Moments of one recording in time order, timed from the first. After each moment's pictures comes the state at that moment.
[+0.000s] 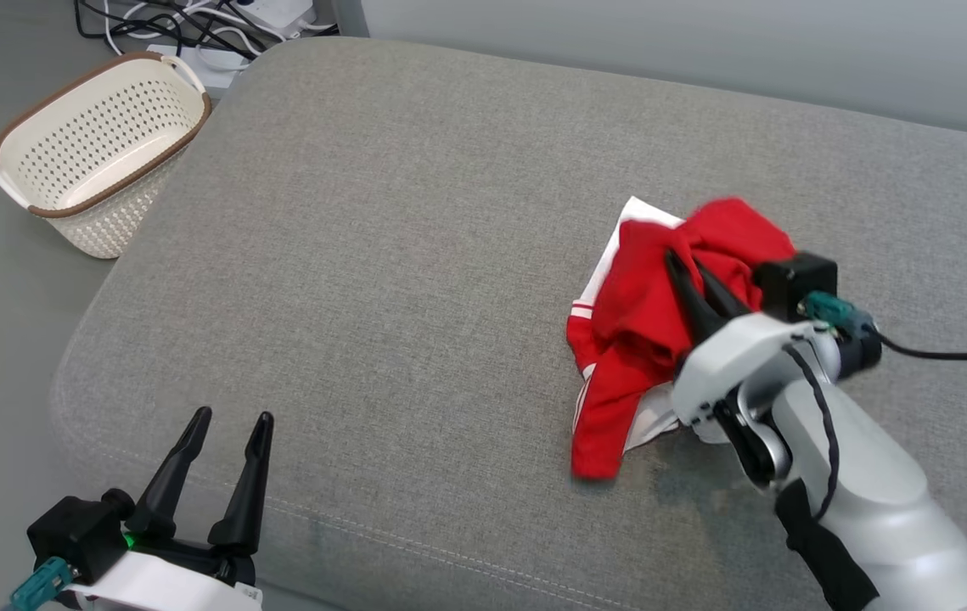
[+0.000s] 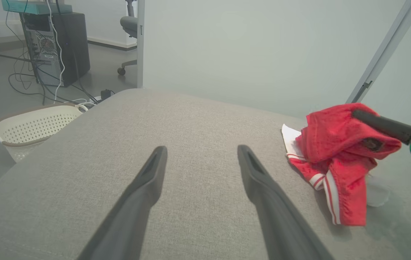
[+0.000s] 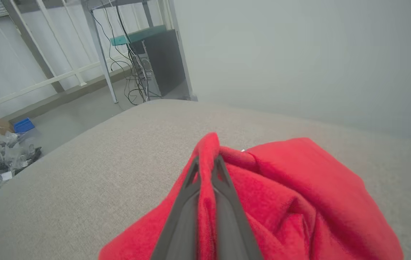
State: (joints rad) left arm 0.00 0.28 -0.20 0.13 -0.56 -0.12 -0.26; right arm -0.69 -0.07 0.44 0.88 0.43 0.12 -0.24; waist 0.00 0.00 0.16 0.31
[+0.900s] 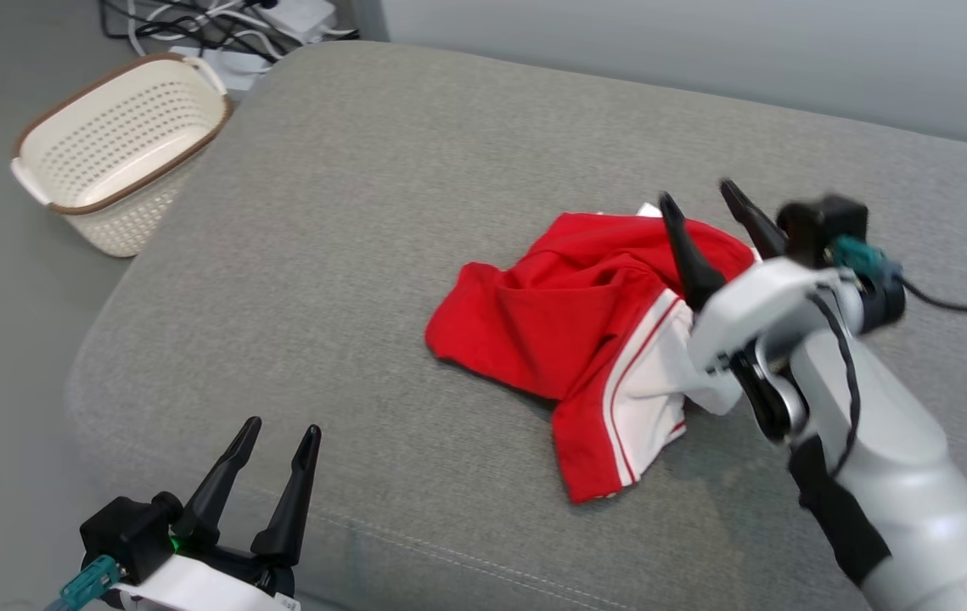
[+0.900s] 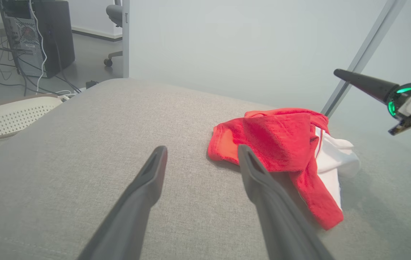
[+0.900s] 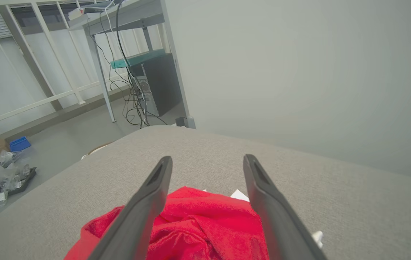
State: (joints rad) left arm -0.02 0.27 -0.29 0.15 -0.57 -0.12 -0.26; right arm -0.83 -0.07 0.47 0.89 0.45 0.12 -0.25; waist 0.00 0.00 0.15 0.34
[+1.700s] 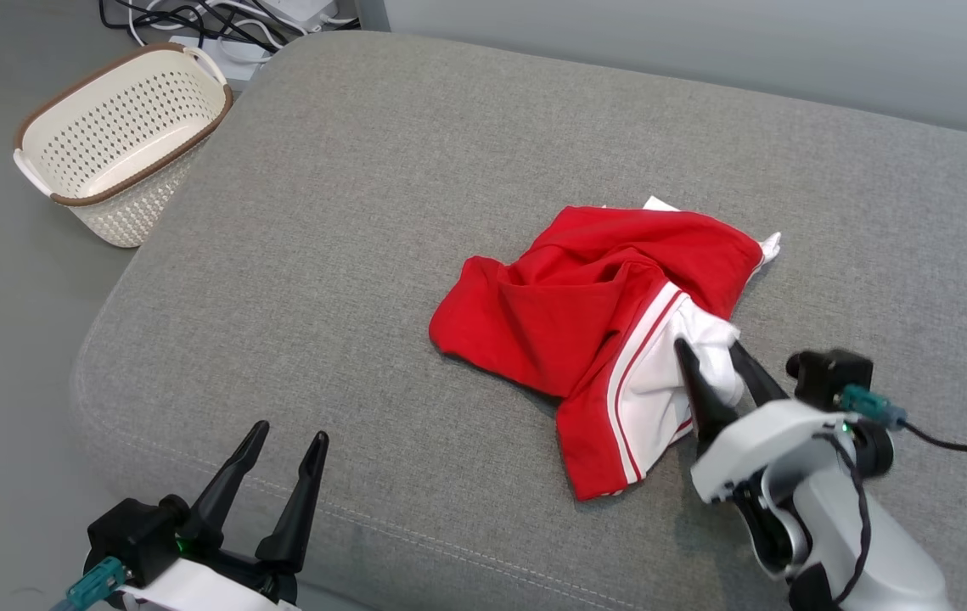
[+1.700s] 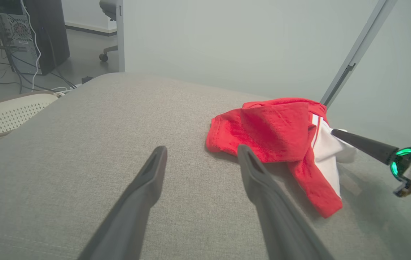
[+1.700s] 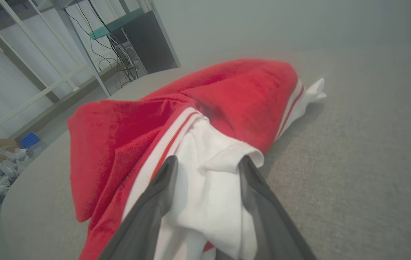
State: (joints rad) left arm -0.02 0.29 -0.32 0.14 -0.57 -0.12 -0.26; right arm -0.49 -0.06 0.36 0.78 0.50 0.12 -0.25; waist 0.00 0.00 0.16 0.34
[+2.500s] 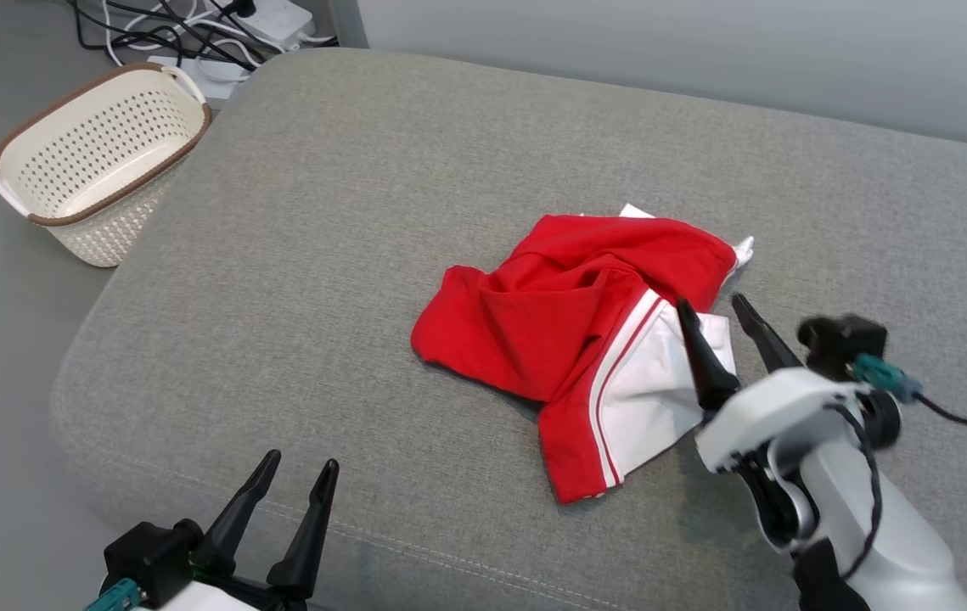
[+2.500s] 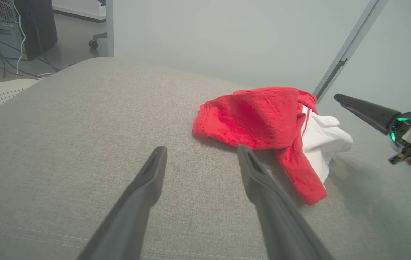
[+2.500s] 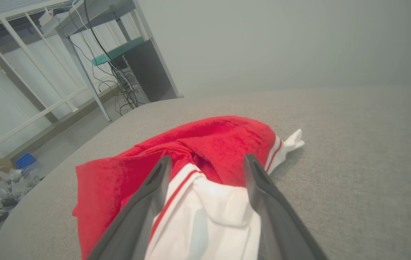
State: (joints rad) left arm 0.01 0.27 -0.34 0.16 -0.58 -0.12 -0.26; right arm -0.58 -0.07 0.38 0.75 0.52 0.12 -0.25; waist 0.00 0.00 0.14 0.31
